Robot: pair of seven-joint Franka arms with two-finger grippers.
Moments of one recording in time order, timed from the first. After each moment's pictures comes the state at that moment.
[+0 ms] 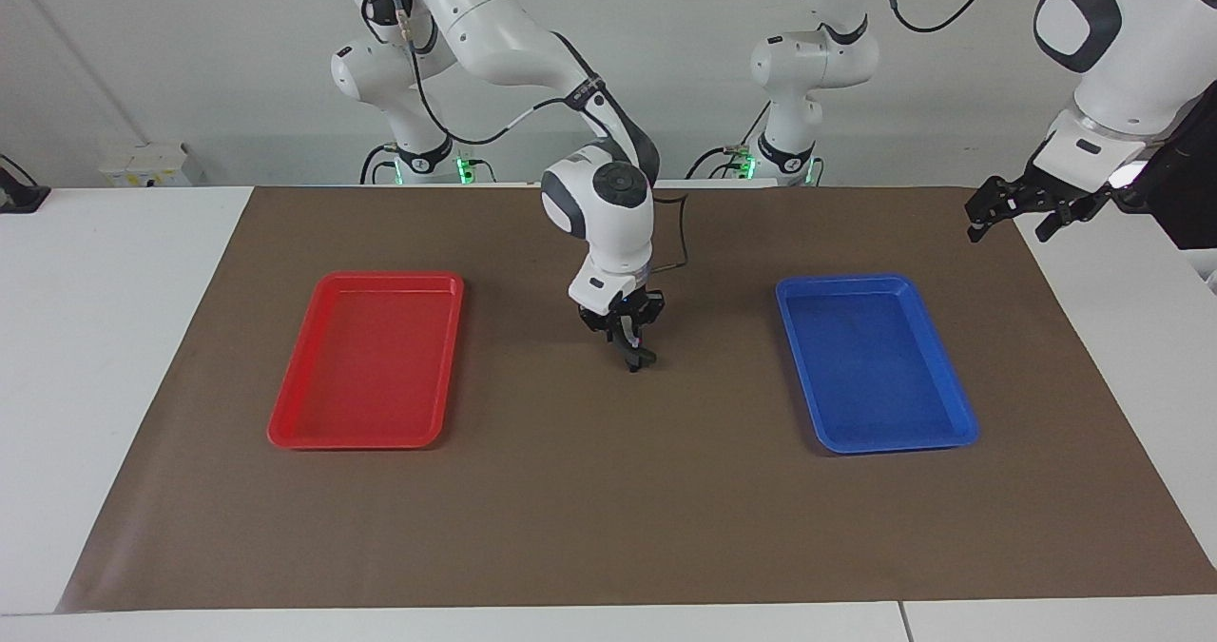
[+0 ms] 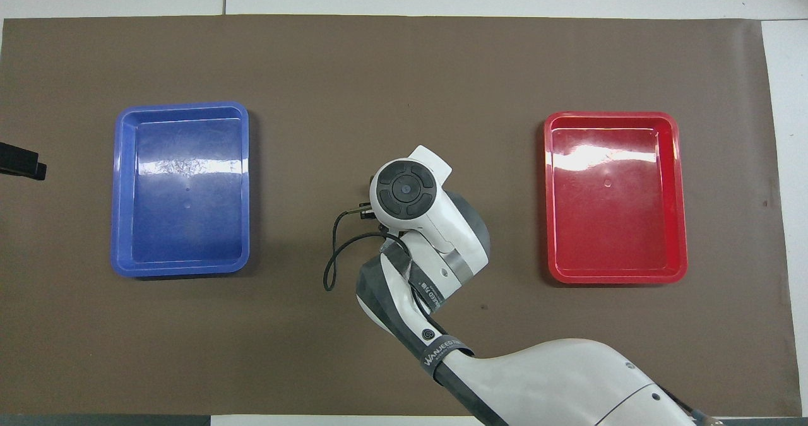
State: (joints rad) left arm 0.00 0.00 0.07 -1.65 0.04 1.63 0.19; right arm 0.66 0.45 0.00 -1.77 0.01 2.28 0.55
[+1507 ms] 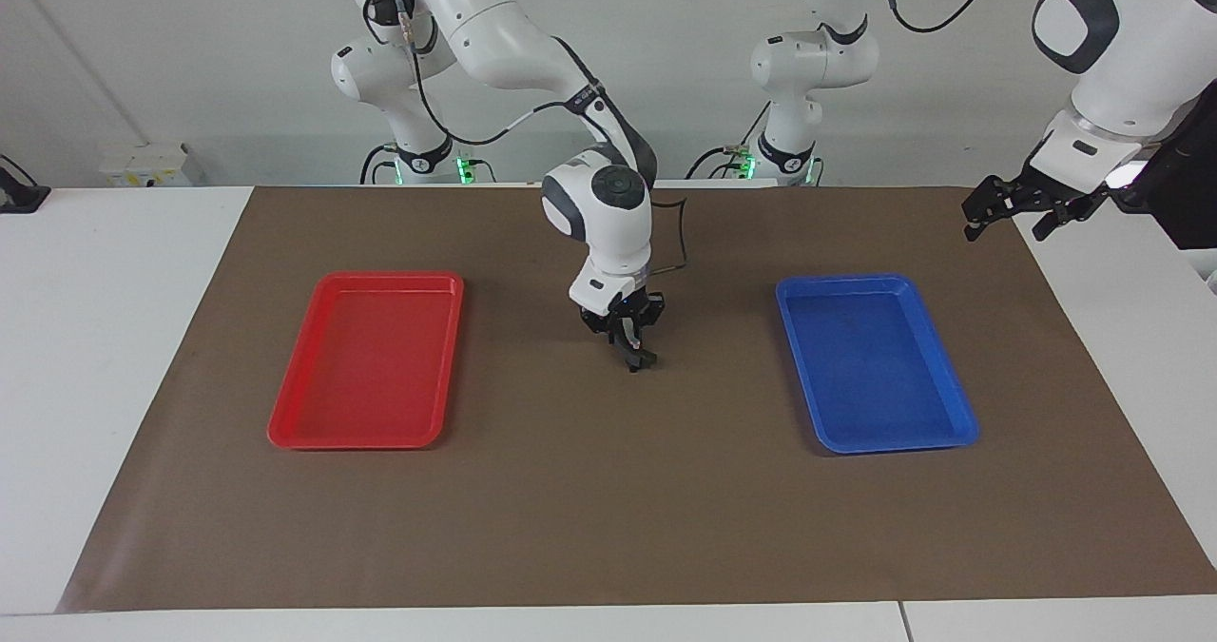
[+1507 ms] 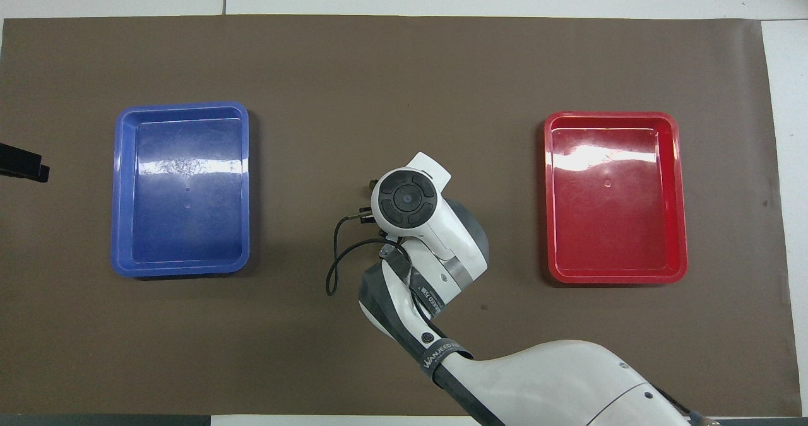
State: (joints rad) left arm 0.01 0.00 0.07 -1.65 0.04 1.62 0.19; right arm 0.66 0.45 0.00 -1.81 0.01 2.33 0.55
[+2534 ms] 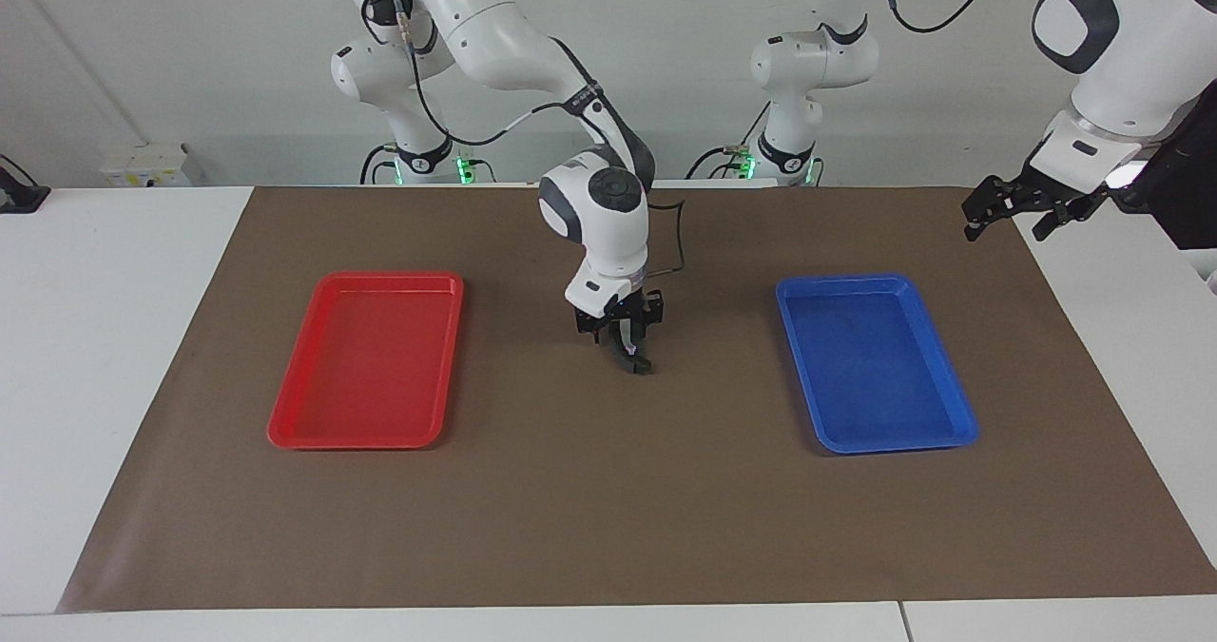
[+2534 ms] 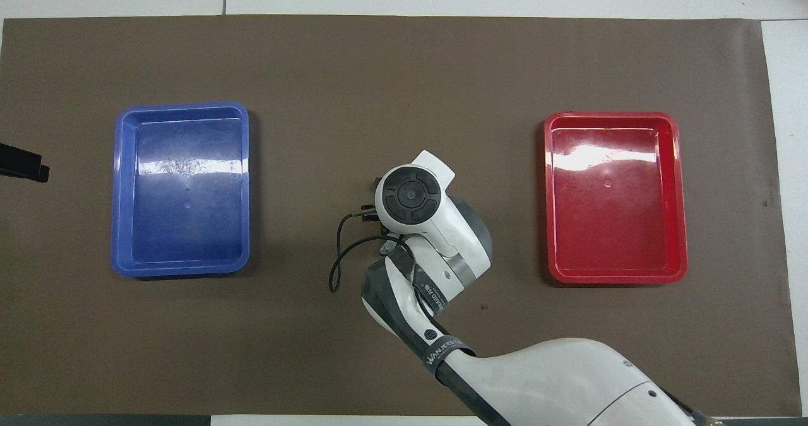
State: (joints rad) left arm 0.01 0.00 0.07 -1.65 0.04 1.62 0.19; right arm 0.66 0.45 0.00 -1.81 0.02 2.32 0.56
